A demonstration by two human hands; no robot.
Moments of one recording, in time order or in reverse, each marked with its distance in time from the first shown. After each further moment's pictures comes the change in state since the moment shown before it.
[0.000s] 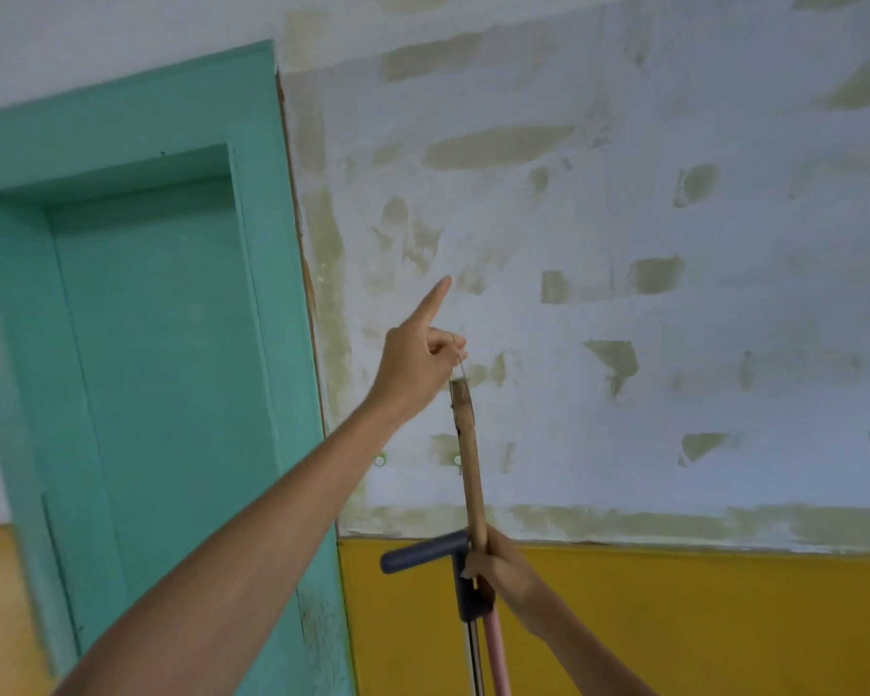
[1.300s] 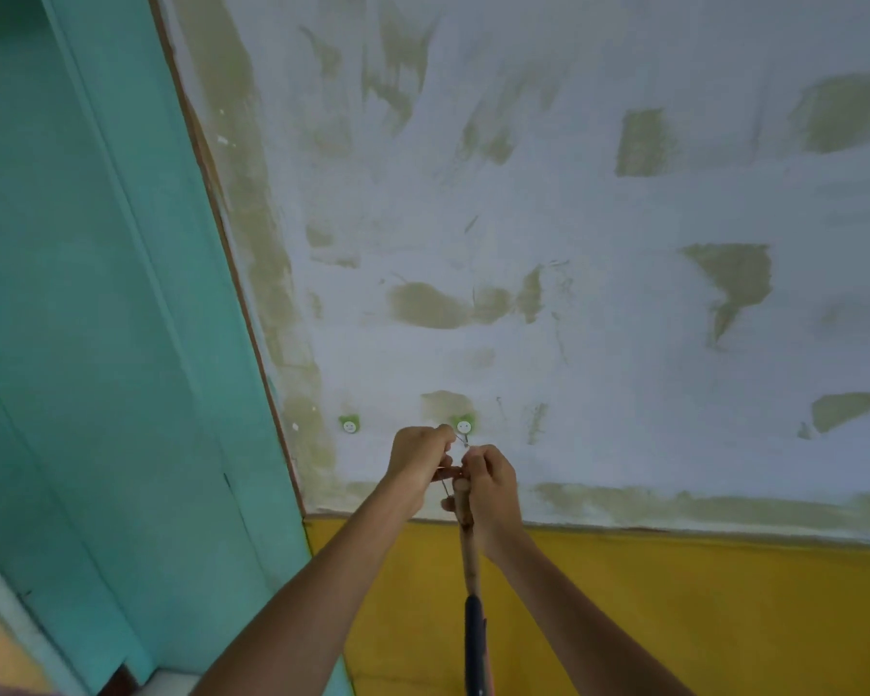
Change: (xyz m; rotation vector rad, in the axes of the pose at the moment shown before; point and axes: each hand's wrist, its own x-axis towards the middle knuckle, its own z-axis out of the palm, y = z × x) left_hand 0.037 -0.325 0.129 -0.307 0.048 -1.022; right_hand 0.250 0.096 -0.028 0.404 0.455 0.032
